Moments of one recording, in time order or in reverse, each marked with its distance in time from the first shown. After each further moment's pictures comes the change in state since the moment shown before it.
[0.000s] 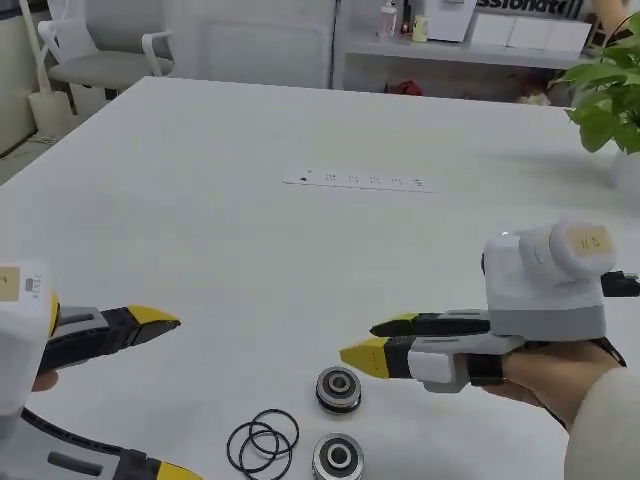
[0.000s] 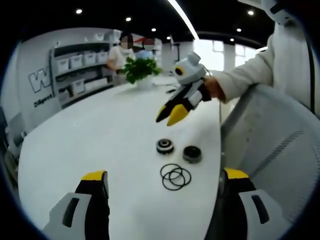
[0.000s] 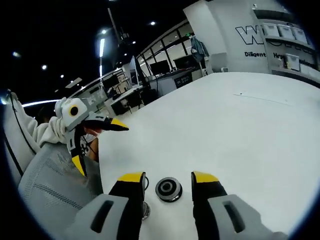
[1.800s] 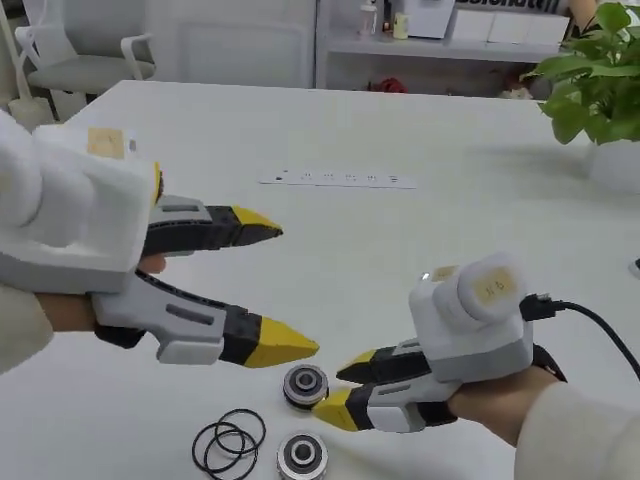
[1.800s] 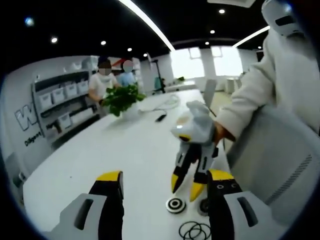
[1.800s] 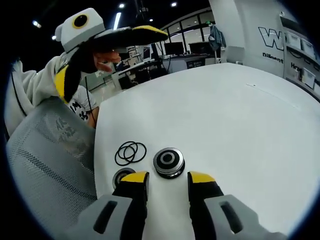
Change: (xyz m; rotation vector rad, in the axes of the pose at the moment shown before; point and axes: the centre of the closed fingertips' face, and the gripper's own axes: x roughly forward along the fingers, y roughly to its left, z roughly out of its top) left arm 0.069 -0.001 0.112 0.214 -0.123 -0.091; right arm 0.010 0.002 -0.047 -0.171 0.152 0.034
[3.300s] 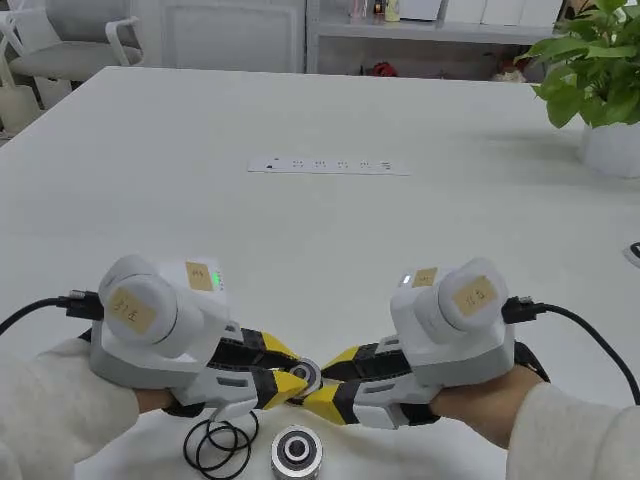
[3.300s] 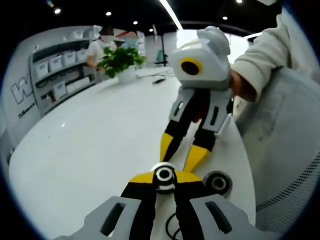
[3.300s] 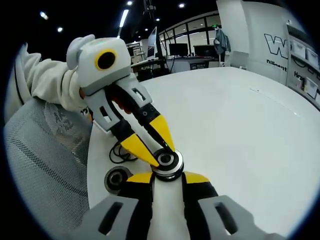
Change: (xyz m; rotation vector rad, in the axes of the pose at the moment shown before) left arm 0.050 -0.018 -0.103 -0.124 0.183 -0.033; right arm 0.012 -0.003 -0.003 -0.070 -0.004 -0.008
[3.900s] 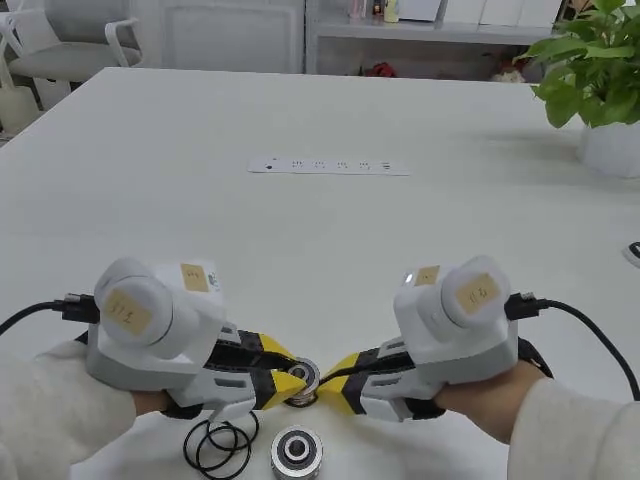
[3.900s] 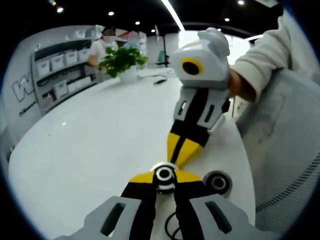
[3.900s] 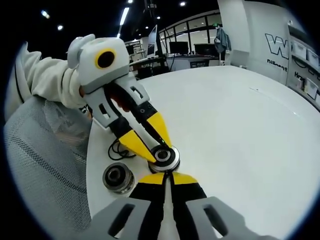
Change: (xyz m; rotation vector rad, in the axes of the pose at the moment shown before) left arm -0.001 0.000 -0.001 -0.011 -0.008 0.007; right arm -0.003 -0.004 -0.003 -0.002 0.018 -0.005
